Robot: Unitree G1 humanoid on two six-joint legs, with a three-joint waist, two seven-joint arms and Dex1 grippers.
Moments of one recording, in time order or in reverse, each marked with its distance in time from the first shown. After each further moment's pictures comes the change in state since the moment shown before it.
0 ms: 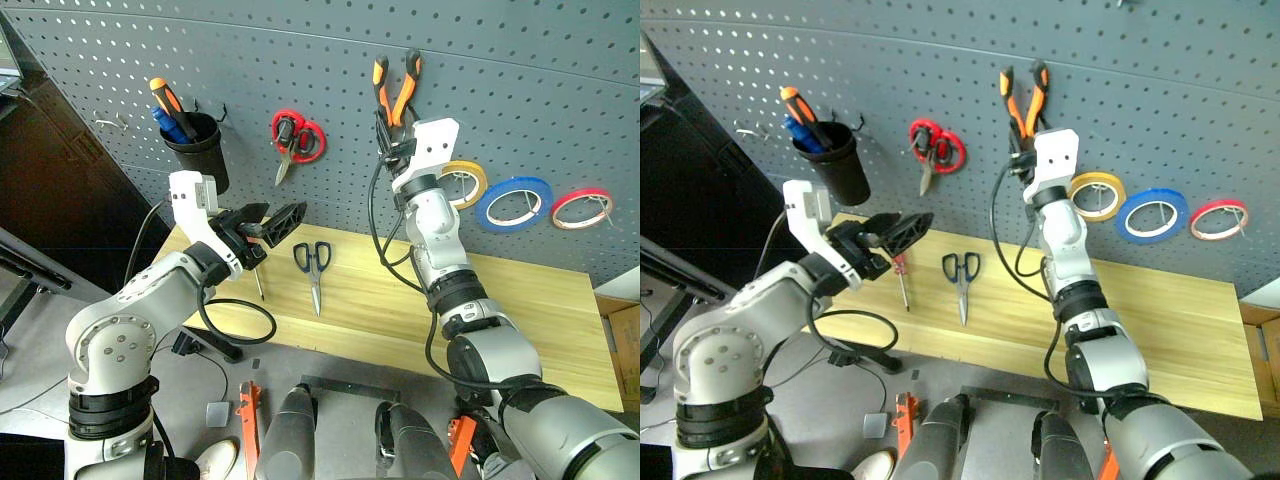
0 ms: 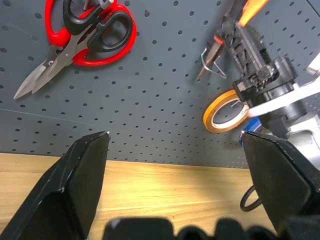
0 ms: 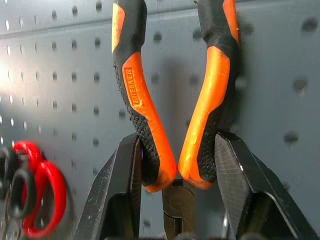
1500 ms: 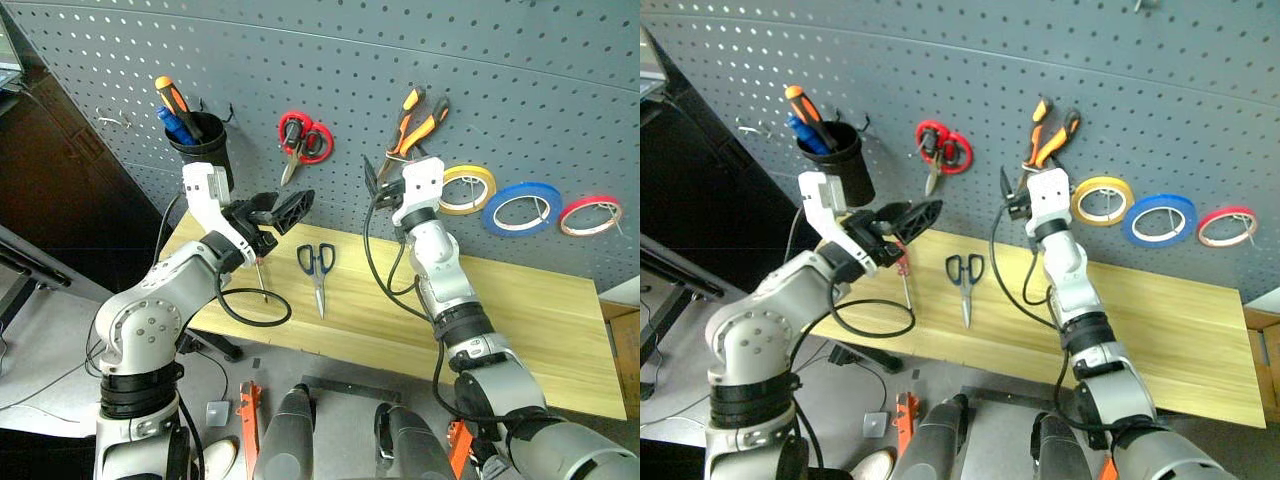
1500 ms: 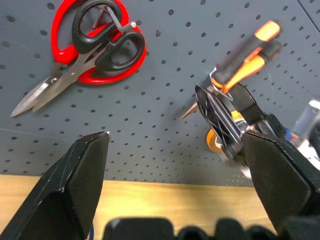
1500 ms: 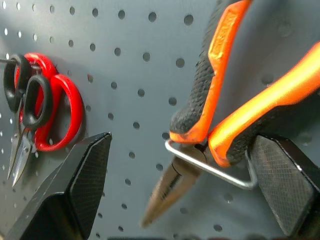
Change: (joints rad) left arm -0.086 -0.126 -0.046 0.117 0.169 -0.064 -0.113; right arm 0.251 -0.024 0.083 -0.287 -0.079 0.229 -0.044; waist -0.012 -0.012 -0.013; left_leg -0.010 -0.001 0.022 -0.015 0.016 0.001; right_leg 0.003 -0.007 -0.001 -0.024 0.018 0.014
